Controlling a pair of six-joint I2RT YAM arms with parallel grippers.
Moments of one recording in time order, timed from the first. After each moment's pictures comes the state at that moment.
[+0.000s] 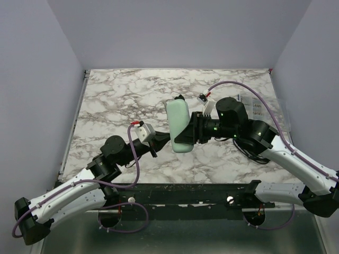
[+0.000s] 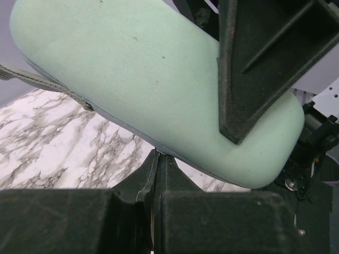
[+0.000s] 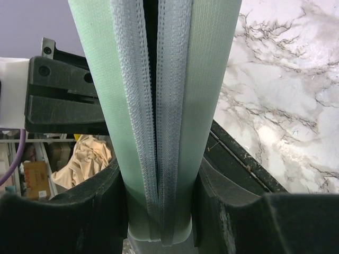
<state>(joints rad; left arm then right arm) -0.91 0.67 0.56 0.22 0.17 -0.05 0.91 1.13 1.27 -0.59 -0.29 0.76</state>
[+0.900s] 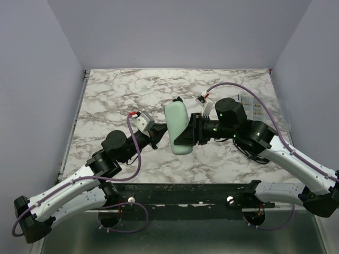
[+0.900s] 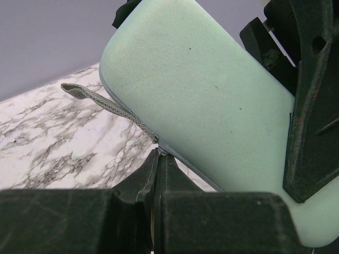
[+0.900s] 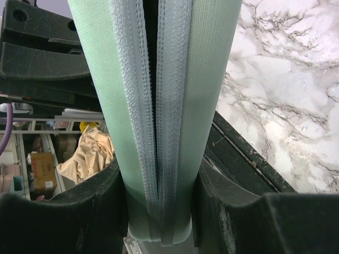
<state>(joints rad) -0.90 0.72 0.67 0.13 -0.04 -0.09 0.90 1.13 1.25 -0.58 -0.34 0.76</state>
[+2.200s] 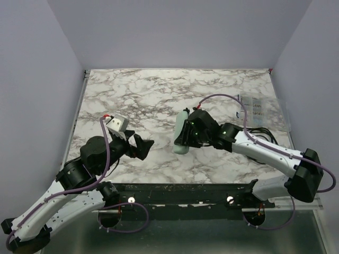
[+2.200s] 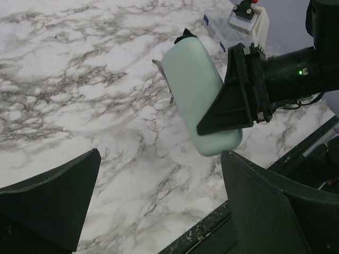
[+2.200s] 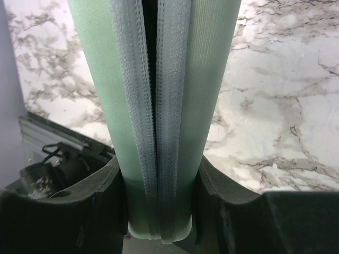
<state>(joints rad) -0.86 0.50 0.83 -0.49 -0.20 -0.32 0.92 1.32 1.07 -0.55 0.07 0.93</state>
